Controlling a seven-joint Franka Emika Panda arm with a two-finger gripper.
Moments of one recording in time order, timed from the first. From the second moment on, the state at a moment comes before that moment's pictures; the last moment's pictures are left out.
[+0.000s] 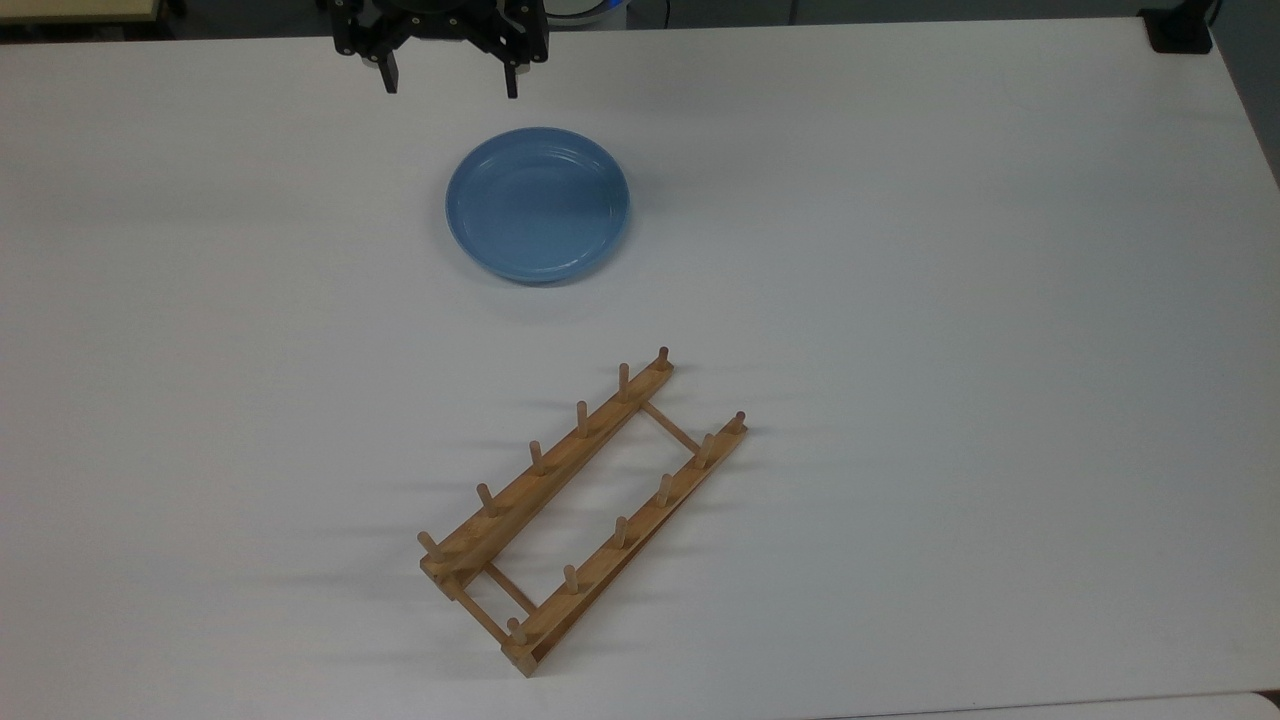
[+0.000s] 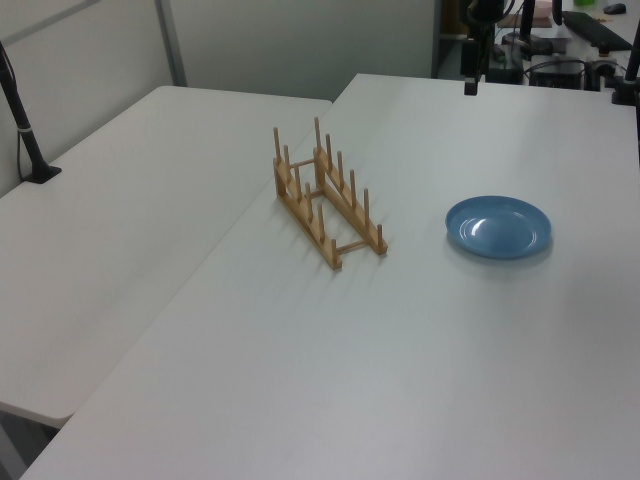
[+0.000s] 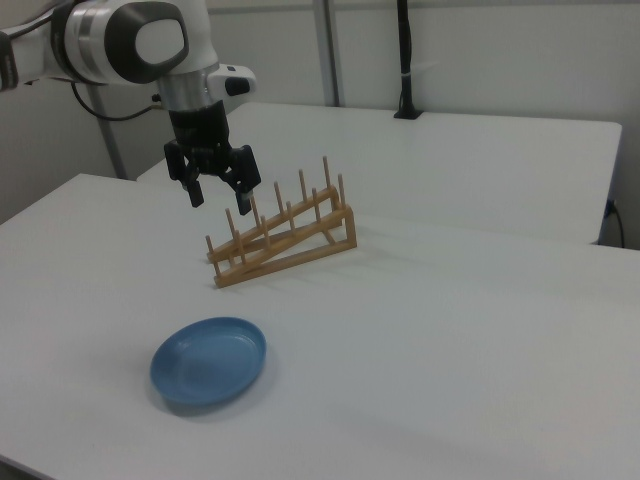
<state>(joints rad) -0.05 0.05 0.01 -1.63 -0.05 1.66 -0.05</state>
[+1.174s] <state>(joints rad) -0.12 0.10 0.01 -1.73 -0.06 1.67 -0.43</state>
